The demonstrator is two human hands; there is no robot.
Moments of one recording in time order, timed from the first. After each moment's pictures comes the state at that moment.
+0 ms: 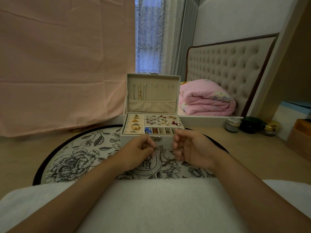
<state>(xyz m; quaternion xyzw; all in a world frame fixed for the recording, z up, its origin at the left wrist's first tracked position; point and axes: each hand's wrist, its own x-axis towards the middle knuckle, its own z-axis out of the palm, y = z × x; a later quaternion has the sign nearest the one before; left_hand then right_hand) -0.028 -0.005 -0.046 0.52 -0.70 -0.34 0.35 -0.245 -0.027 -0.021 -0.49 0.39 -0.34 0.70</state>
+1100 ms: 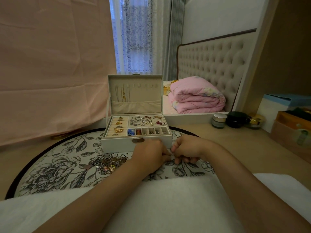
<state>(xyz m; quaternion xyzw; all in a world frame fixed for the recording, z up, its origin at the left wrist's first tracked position) -0.122 -0.029 -0.048 0.52 -0.84 0.01 0.15 -0.288 -0.043 -0.015 -0.67 0.62 -0.09 0.39</state>
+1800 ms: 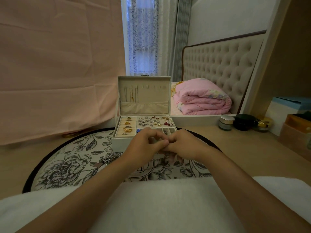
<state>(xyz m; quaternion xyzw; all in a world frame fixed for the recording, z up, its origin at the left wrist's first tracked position) -0.079 -0.017 -0.036 0.47 -0.71 -0.28 0.45 -0.251 -0.028 -0.015 -0.74 0.49 -0.25 0.40</state>
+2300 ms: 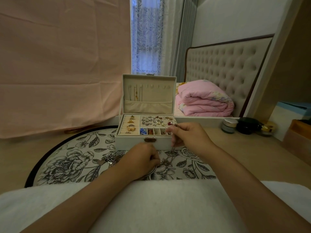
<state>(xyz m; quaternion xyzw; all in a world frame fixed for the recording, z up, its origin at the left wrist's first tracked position) -0.057 -0.012 -0.057 0.49 -0.84 -0.08 0.22 -0.249 -0.035 -0.011 -0.64 0.46 -0.44 0.43</state>
